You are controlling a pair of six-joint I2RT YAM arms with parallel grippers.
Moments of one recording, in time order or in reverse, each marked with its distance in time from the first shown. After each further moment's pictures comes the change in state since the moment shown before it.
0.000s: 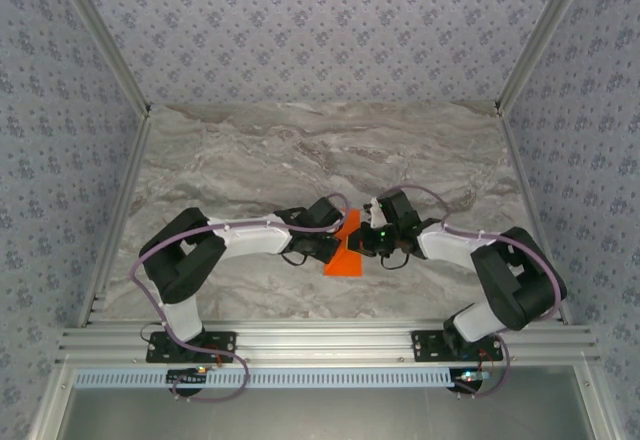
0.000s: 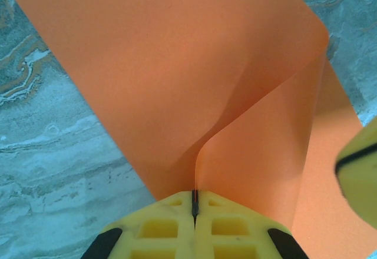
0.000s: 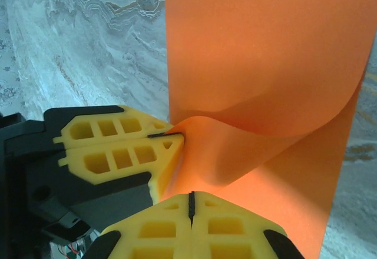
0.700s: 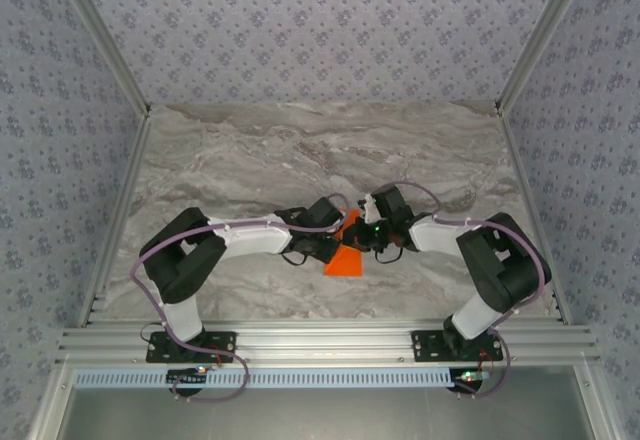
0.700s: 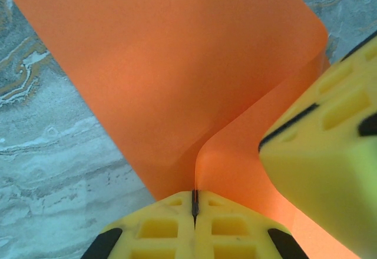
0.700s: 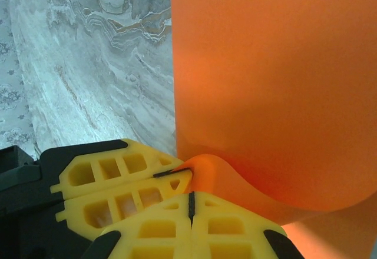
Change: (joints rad) left arm 0.000 0.002 0.002 0.000 0.000 0.006; right arm 0.000 0.107 0.064 0.040 -0.023 0.002
